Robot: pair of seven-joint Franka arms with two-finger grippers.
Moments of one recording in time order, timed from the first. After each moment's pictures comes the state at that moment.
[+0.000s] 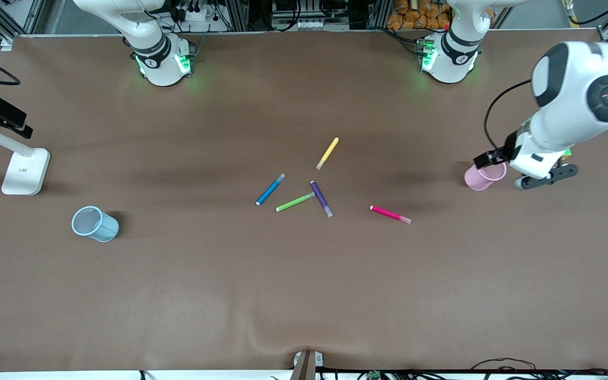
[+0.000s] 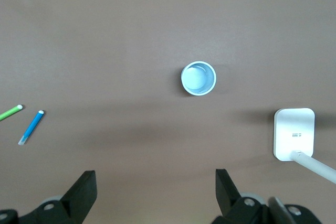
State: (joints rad) left arm 0.04 0.01 -0.18 -2.08 0.02 1.97 -0.47; right arm 0.05 0.00 -0.10 -1.49 0.00 1.49 0.00
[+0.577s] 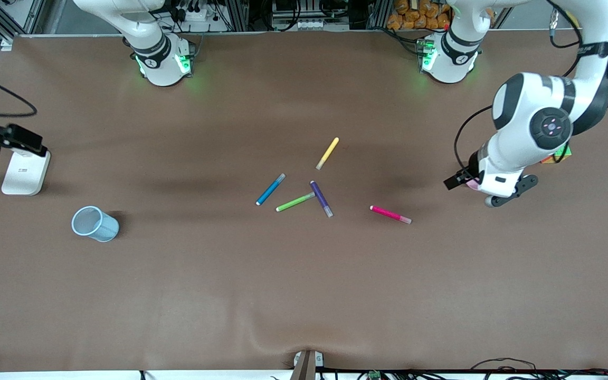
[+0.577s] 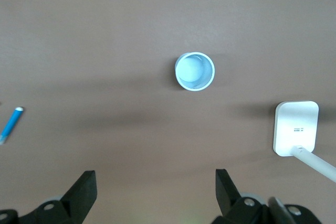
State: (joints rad) left arm 0.03 0.16 -0.25 -2.08 0.02 2.10 -0.77; right arm 0.04 0.11 -0.10 -1.49 -0.02 1.50 0.00
